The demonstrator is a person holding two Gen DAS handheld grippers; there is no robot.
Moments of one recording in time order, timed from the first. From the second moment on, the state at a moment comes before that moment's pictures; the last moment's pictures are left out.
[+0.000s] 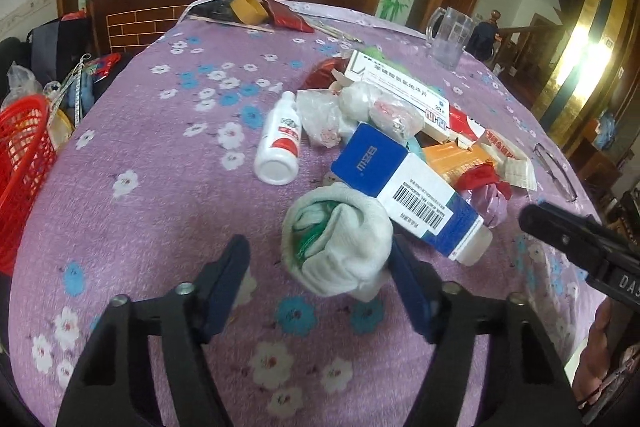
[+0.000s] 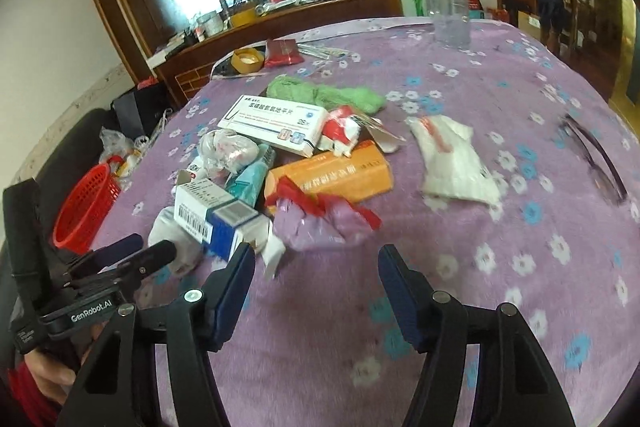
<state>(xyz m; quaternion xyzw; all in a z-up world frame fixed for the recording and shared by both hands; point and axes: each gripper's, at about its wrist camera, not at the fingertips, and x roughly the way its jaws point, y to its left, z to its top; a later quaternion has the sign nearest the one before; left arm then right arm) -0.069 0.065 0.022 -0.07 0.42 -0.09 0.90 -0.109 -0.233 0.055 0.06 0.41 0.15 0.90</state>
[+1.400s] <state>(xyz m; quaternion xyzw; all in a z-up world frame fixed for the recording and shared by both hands) -0.111 0.150 0.084 -0.06 0.34 -0.04 0.94 -0.114 -0.158 0.110 0.08 0.39 0.28 0.87</state>
